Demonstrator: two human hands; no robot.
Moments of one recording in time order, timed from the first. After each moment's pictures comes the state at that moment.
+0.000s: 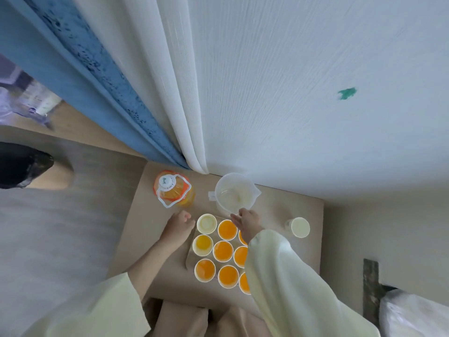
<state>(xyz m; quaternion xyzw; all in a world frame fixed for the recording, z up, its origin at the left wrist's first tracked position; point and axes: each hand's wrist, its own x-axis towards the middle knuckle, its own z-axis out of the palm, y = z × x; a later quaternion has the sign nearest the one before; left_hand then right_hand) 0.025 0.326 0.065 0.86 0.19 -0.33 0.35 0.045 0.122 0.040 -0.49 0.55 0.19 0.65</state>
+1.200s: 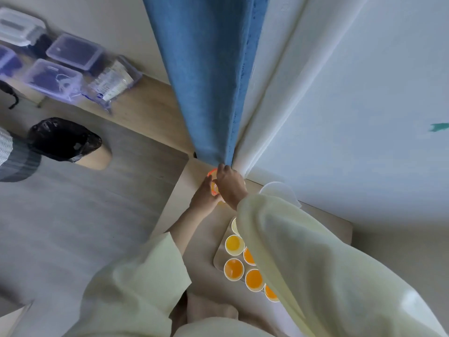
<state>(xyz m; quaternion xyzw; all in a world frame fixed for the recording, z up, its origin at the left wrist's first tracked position) 0.069 0.400 0.081 0.85 0.16 -0.24 0.44 0.121 0.306 0.120 -0.96 -0.17 0.20 0.05</state>
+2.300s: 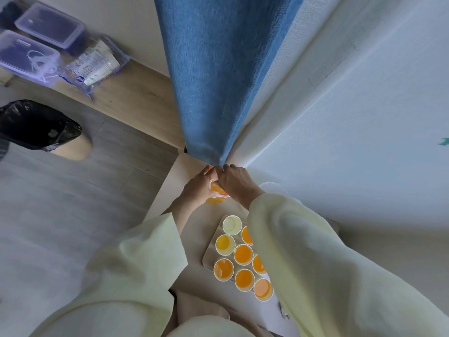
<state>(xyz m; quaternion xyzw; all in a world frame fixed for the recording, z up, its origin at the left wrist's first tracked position) 0.103 0.409 0.057 0.91 0.03 -0.25 0.32 0.140 0.282 0.135 -0.92 -0.34 0.18 -0.10</state>
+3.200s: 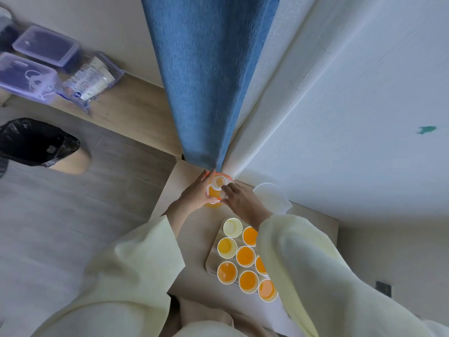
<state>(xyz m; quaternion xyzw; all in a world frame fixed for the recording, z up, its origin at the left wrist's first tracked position) 0.099 0.415 0.063 0.89 0.01 -0.29 0.36 0.095 0.243 0.120 -0.93 -0.36 0.09 0.07</state>
